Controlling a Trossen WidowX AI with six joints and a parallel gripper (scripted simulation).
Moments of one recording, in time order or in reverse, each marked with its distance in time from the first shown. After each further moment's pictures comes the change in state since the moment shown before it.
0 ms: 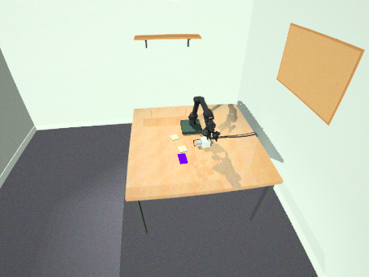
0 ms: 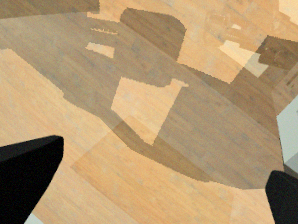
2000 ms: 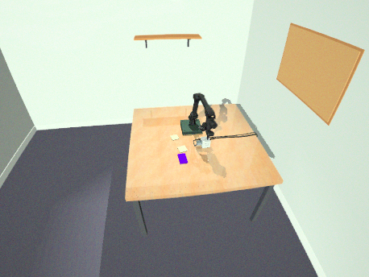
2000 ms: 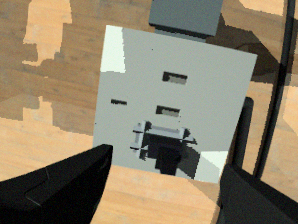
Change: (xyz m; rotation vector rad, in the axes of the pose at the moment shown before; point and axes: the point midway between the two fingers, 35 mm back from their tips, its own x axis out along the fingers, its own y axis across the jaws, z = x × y) arm 0.008 -0.107 -0.020 0.357 -0.244 -0.298
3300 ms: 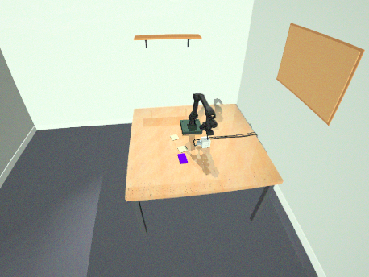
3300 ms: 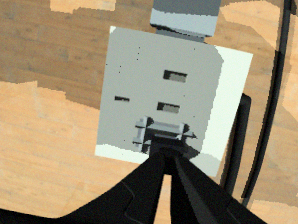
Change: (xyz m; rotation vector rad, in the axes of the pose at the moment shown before) arm -0.007 0.000 0.000 0.000 0.000 0.002
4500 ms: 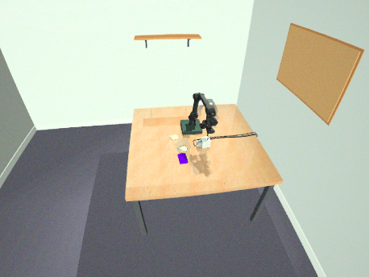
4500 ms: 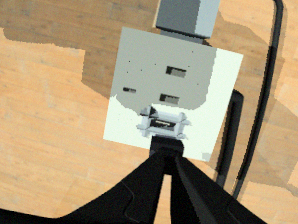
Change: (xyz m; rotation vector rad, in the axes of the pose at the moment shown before) arm -0.021 0.000 0.000 -0.035 0.000 0.002
